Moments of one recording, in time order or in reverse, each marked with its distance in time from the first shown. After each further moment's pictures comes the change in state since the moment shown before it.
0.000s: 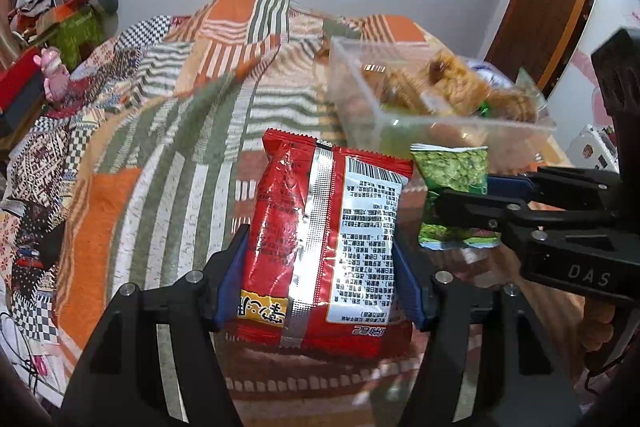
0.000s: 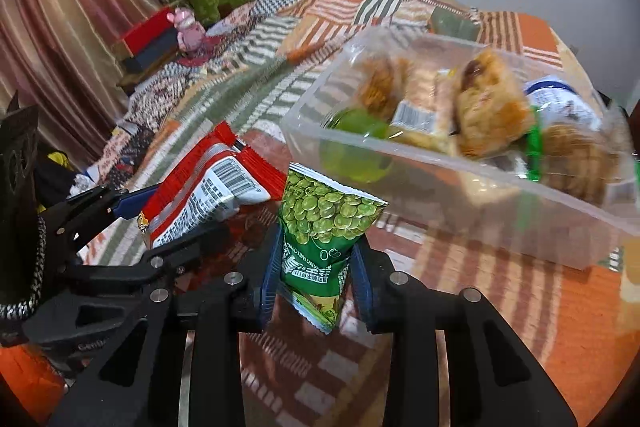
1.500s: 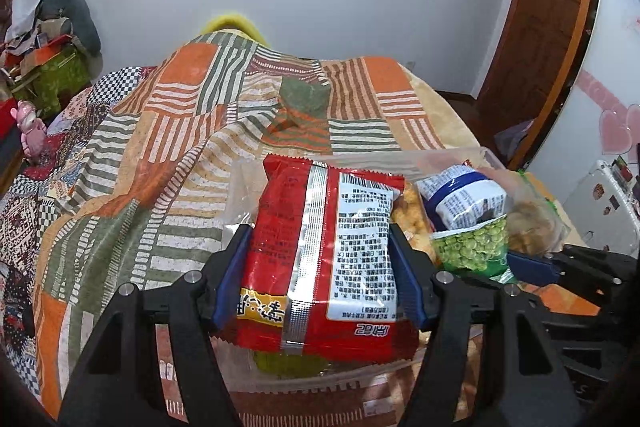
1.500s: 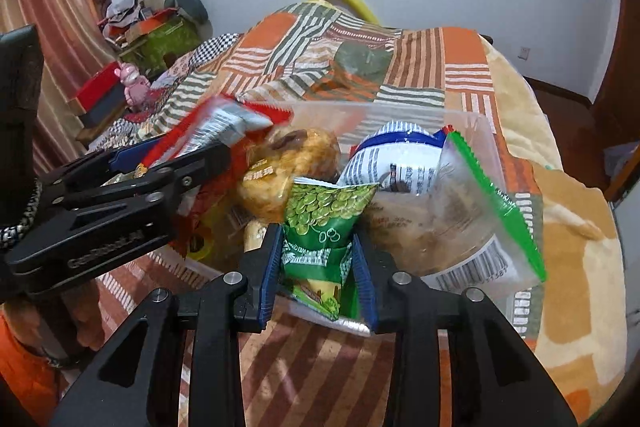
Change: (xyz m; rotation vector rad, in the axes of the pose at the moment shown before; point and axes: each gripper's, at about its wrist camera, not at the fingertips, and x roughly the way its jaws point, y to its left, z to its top) left arm 0.078 -0.084 0.114 0.029 -0.100 0.013; right arm -0.020 -0.095 0.023 0.091 -0.103 -0.130
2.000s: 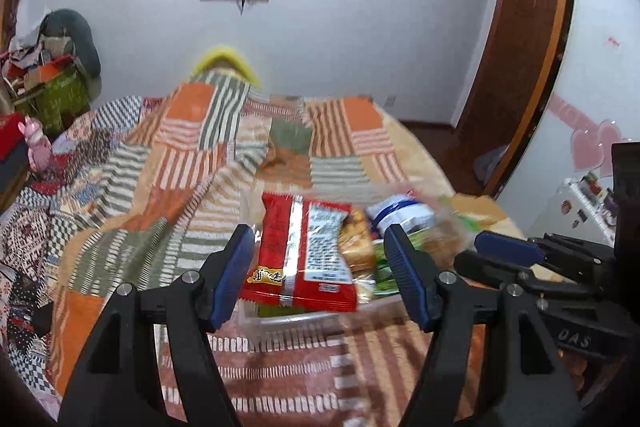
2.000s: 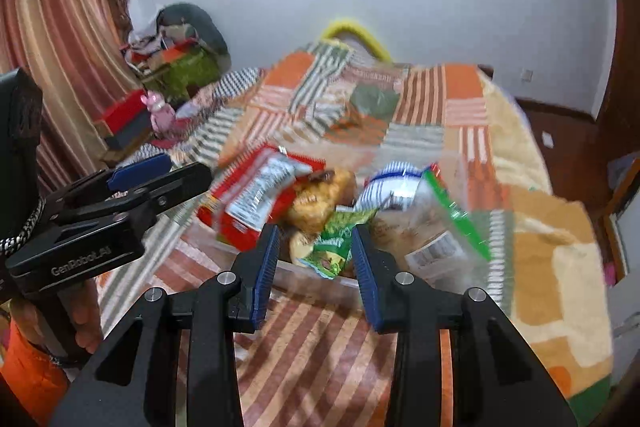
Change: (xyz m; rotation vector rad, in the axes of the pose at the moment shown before) left arm -0.117 -0.010 0.004 0.003 -0.142 -0.060; right arm -0.091 0.012 0.003 -0.007 -0.157 0.042
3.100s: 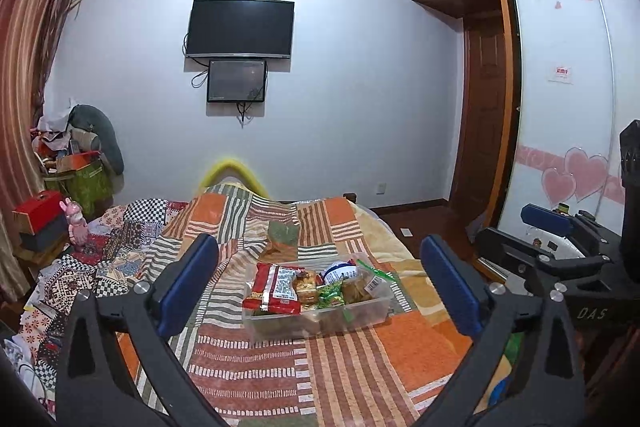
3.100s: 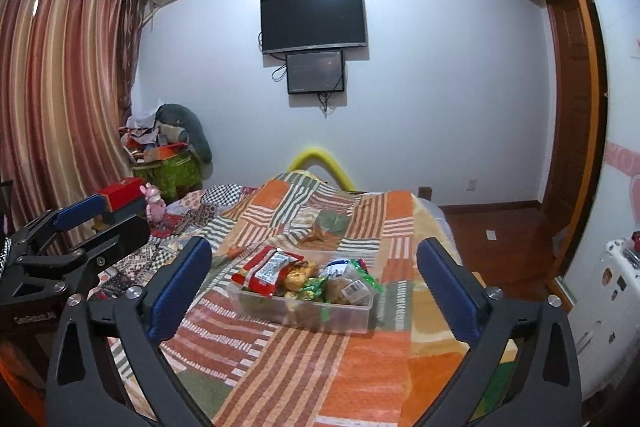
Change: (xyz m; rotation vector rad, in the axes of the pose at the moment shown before) left arm -0.205 -0.089 -0.025 0.094 -0.354 0.041; right arm -0.177 0.036 -0.023 -0.042 -0.408 -0.154
